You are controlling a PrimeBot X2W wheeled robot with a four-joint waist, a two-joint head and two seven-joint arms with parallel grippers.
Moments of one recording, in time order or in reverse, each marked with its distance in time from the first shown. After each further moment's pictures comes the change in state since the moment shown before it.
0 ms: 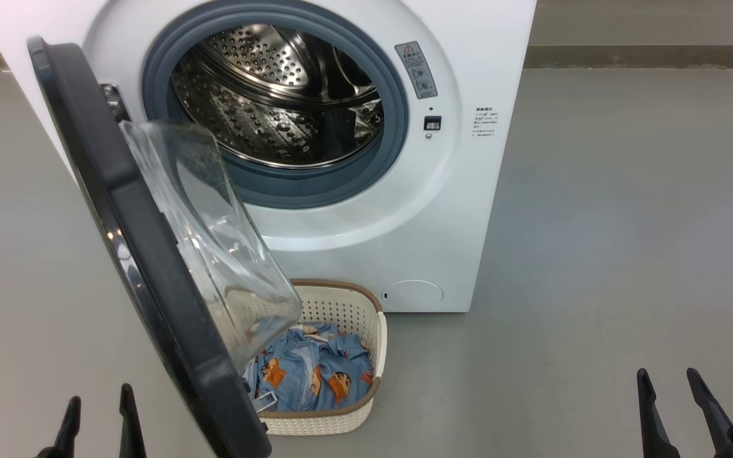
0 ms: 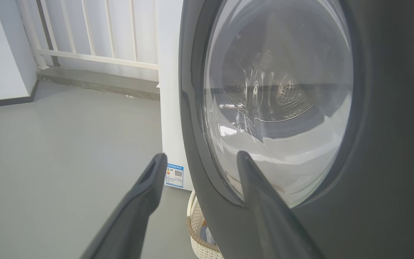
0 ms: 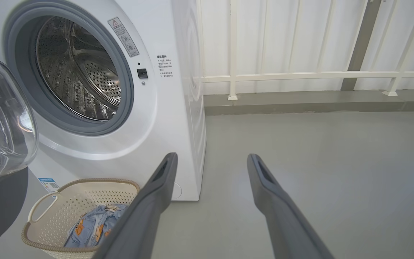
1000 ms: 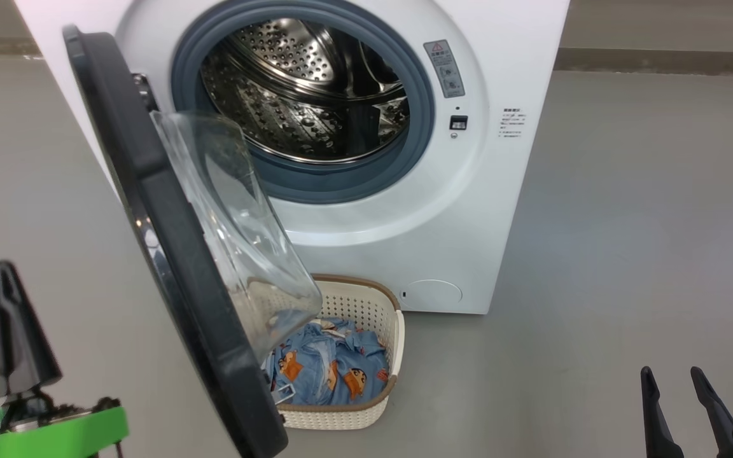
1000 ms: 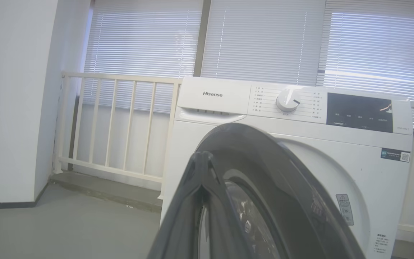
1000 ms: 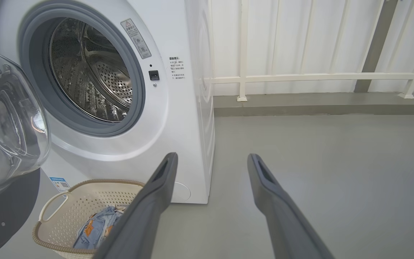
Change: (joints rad) left arm -0.087 -0.002 0.047 -0.411 -0.041 0.094 -0.001; right arm 0.000 0.002 -0.008 -0.007 0.009 0.000 0.000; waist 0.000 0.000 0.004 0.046
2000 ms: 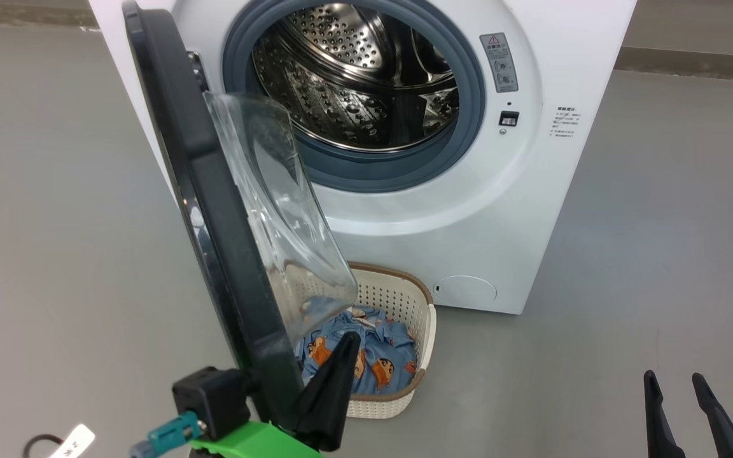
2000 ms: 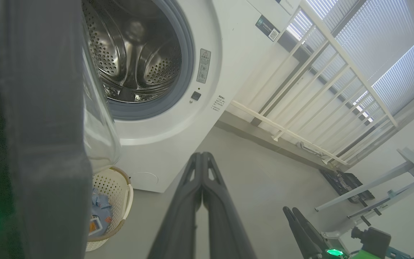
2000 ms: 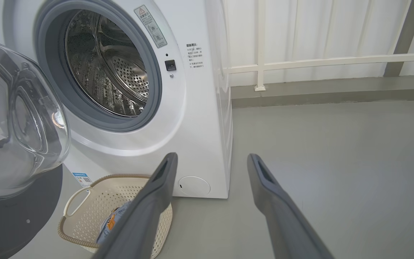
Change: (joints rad) left arm 0.006 0.016 -0.647 -0.172 -0.362 0.175 0.433; right arm -0.003 0.001 -0.005 0.030 0.061 0.000 0.000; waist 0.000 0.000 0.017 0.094
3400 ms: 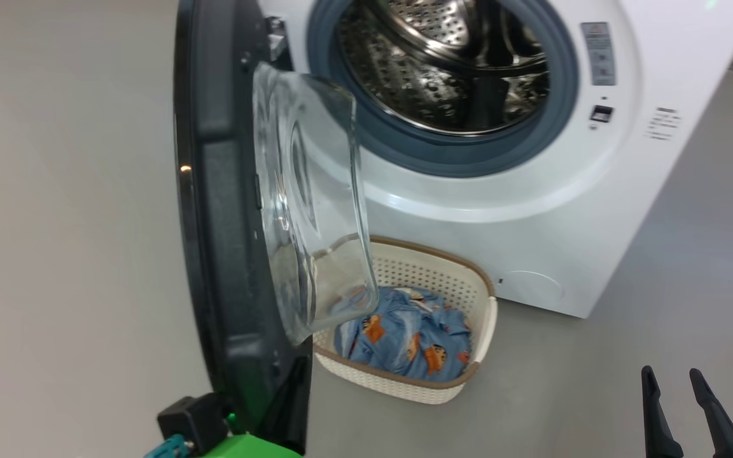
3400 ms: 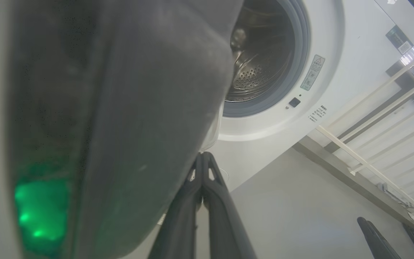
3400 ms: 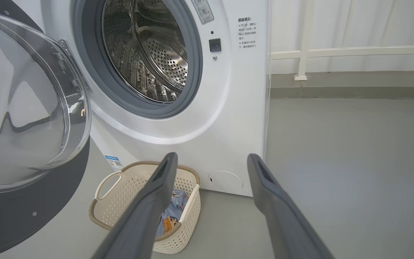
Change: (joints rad) left arm 0.009 0.008 0.018 0.268 -0.054 0.141 -0.210; right arm -0.018 0.000 0.002 0.016 -0.001 0.000 0.000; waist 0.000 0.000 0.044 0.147
